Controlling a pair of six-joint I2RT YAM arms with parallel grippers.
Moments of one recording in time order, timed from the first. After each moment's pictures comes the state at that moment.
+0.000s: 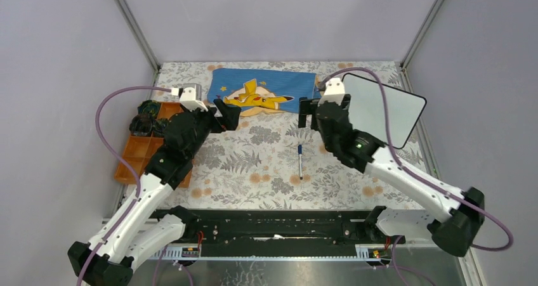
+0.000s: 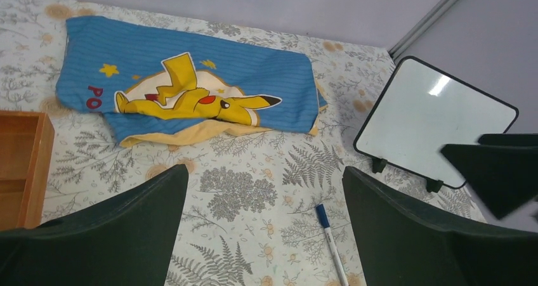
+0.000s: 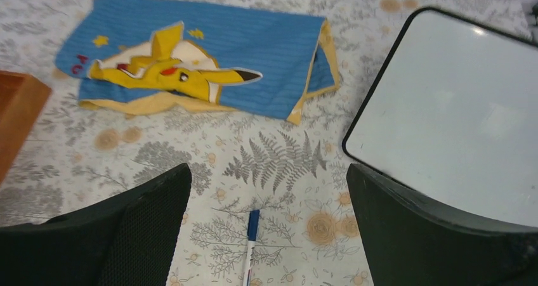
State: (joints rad) left arm -0.46 0.84 0.81 -0.10 -0.13 -0.43; right arm 0.82 1.12 1.04 -0.25 0.65 0.24
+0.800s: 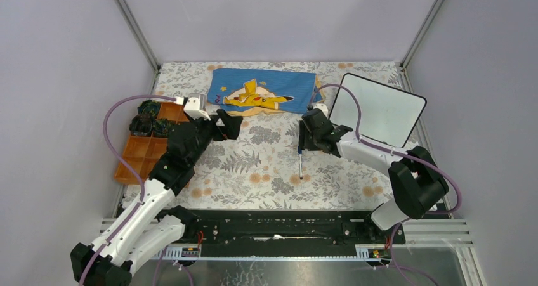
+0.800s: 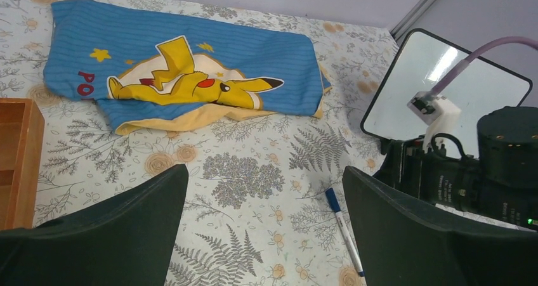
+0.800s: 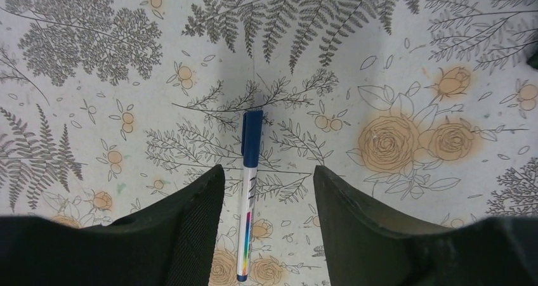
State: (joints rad) left arm -0.46 0.79 0.67 0.00 -0.08 -0.39; right arm 0.64 1.53 0.92 -0.31 0.22 0.52
